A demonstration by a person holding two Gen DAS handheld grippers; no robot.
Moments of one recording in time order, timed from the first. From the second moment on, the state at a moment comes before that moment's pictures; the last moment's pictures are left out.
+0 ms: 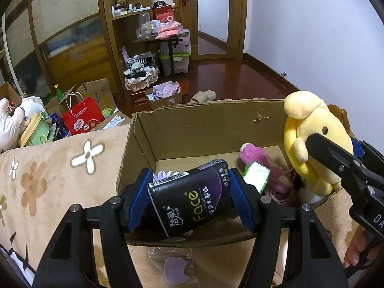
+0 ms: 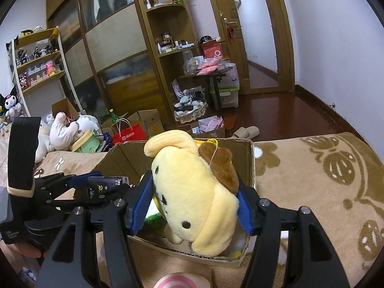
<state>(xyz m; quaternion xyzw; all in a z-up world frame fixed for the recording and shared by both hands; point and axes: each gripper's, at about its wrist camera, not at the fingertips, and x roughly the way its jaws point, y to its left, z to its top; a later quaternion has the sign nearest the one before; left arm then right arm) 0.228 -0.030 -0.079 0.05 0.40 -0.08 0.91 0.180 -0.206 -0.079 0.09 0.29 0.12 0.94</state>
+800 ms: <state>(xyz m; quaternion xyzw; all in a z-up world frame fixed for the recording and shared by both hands) 0.230 -0.028 -0.084 0.06 0.41 -0.08 0.91 0.181 -0.212 -0.086 0.09 0.31 0.12 0.94</state>
